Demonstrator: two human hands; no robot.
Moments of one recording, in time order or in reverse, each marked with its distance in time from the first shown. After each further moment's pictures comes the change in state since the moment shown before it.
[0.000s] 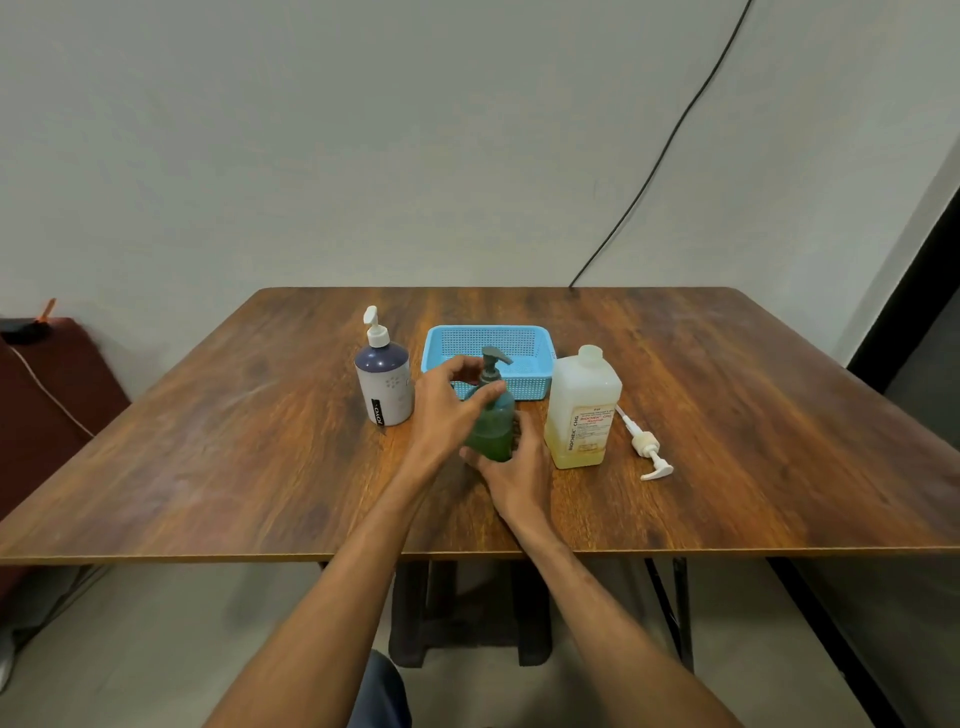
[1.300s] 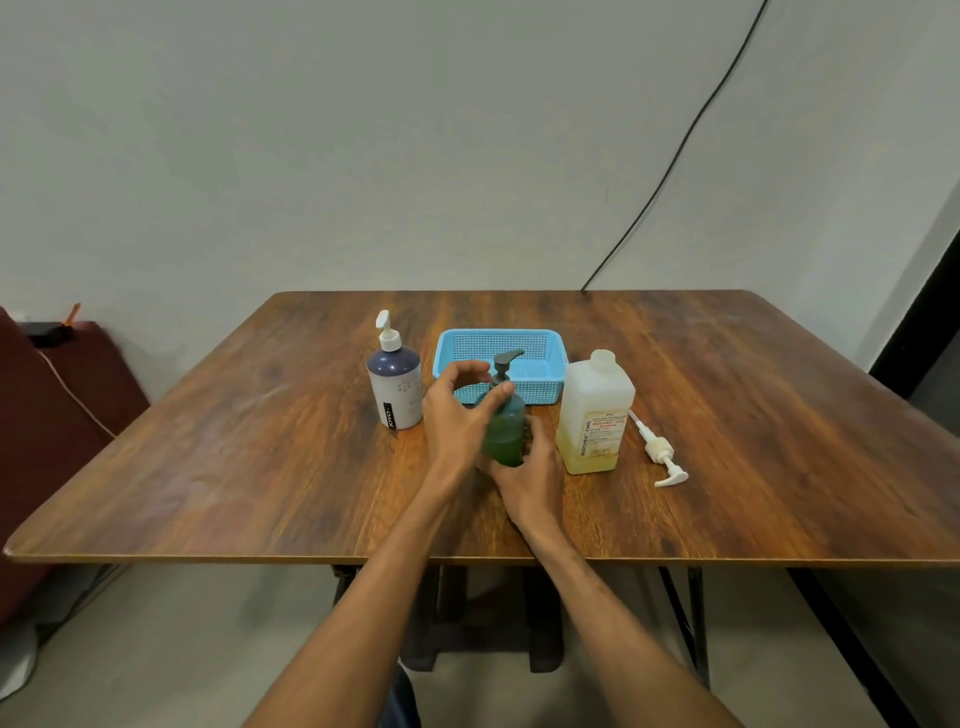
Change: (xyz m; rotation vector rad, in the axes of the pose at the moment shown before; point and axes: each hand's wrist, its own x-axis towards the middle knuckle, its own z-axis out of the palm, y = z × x) left_hand -0.014 0.003 0.008 -0.186 0.163 -0.101; right_hand -0.001 -0.002 -0.003 0.015 -0.015 0.005
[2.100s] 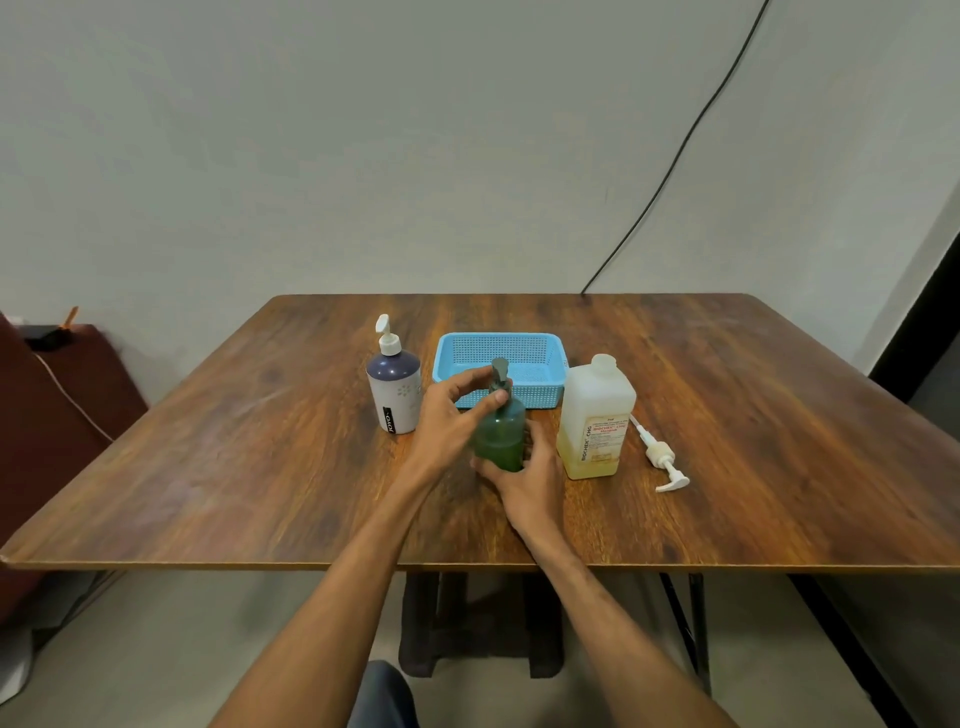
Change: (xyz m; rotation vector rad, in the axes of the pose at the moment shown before) left_hand 0.015 -0.002 -0.019 -0.043 -0.266 -0.045; right_hand 0.001 0.001 0.002 0.020 -0.008 0.018
